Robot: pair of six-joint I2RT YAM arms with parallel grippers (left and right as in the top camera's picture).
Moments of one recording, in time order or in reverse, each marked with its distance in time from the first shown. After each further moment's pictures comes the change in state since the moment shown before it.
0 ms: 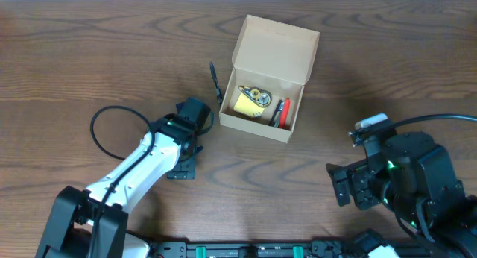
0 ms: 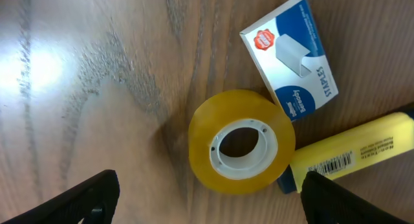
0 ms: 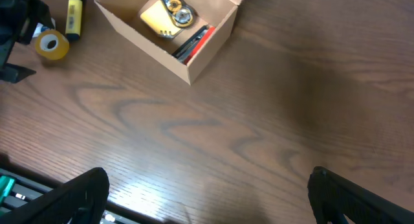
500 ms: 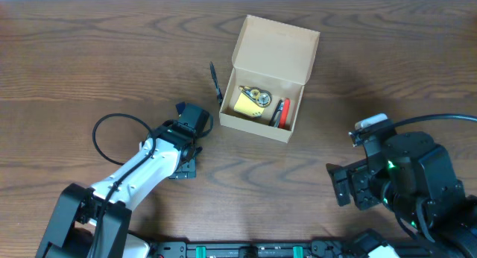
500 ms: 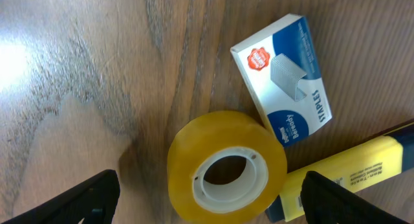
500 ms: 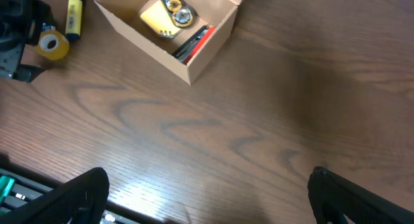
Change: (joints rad) left arm 0.000 0.003 -0.080 0.145 -0.058 -0.050; right arm 0.000 0.000 0.000 0.000 0.000 0.000
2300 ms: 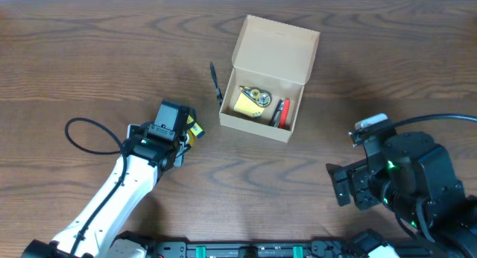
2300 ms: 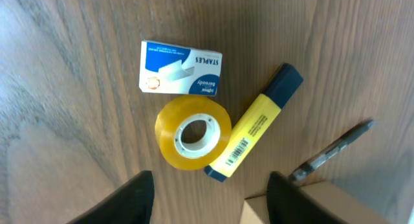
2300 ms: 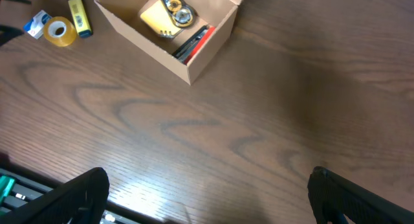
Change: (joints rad) left arm 0.081 -0.241 -0.012 0.026 0.022 0.309; right arm 0.000 0.000 0.000 0.000 0.000 0.000
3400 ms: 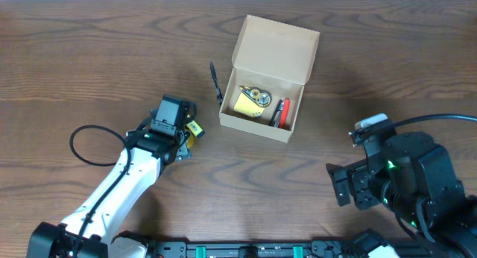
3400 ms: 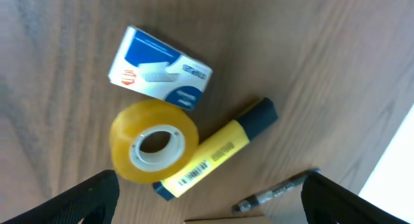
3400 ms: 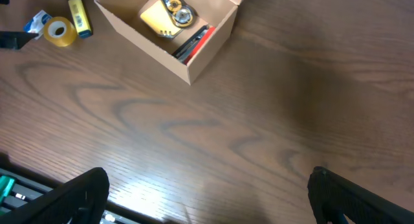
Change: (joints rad) left arm 0.035 0.072 -0.001 0.101 -0.012 -0.331; right arm 0.000 0.000 0.000 0.000 0.000 0.000
